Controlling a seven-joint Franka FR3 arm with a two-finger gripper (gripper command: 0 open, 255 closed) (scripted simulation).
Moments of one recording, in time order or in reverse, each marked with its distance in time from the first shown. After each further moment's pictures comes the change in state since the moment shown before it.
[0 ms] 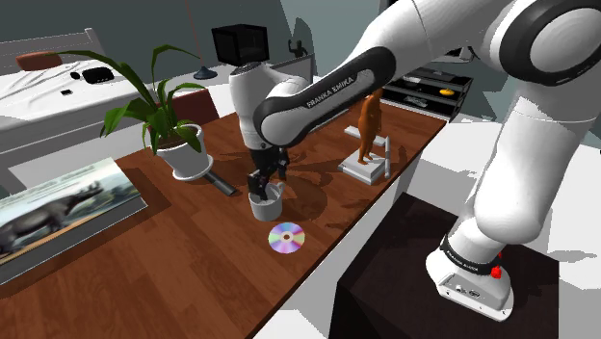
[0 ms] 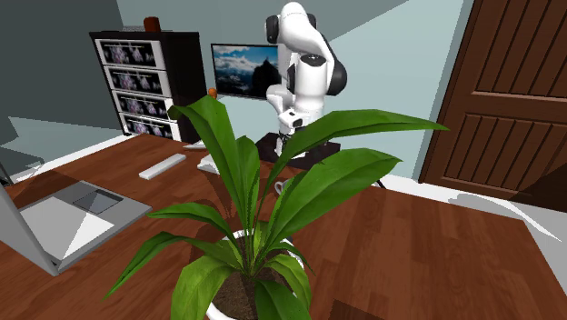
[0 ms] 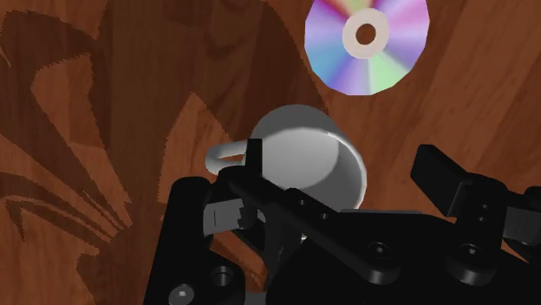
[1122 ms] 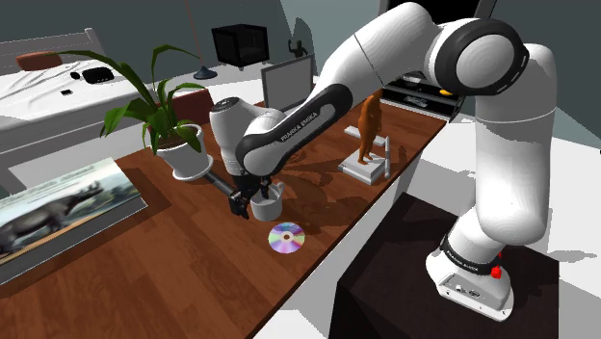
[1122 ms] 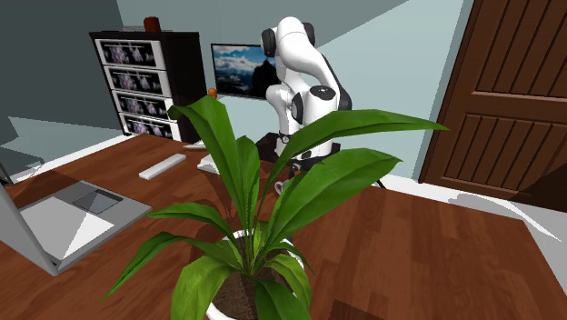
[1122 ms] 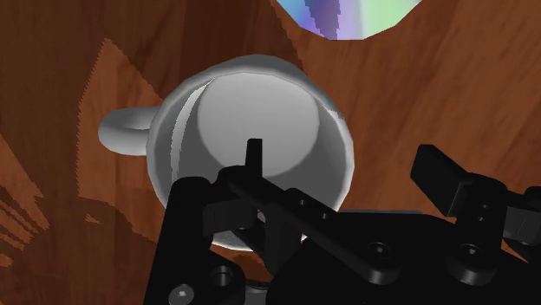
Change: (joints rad) arm 0.064 0.261 -0.014 0.145 -0.119 0.104 0.115
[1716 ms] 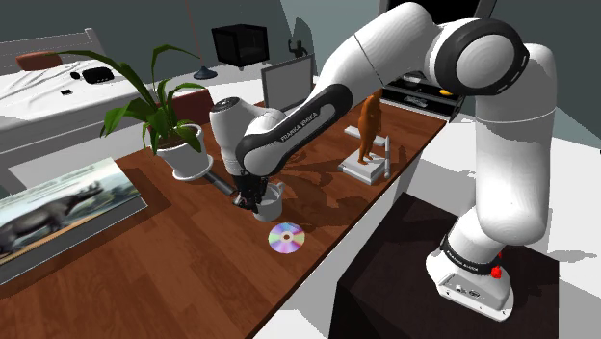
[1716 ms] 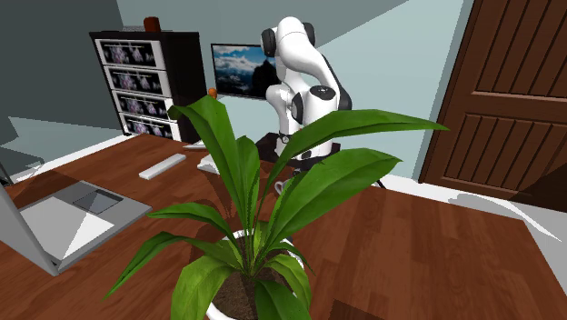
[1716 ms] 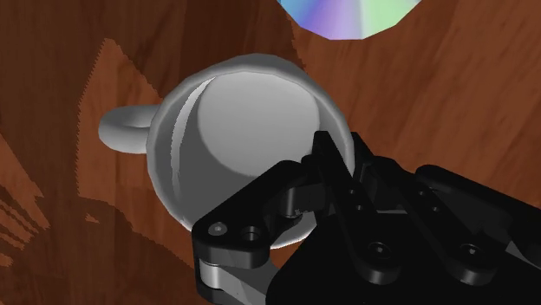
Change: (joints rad) arm 0.000 0.000 0.000 0.000 0.000 0.001 0.000
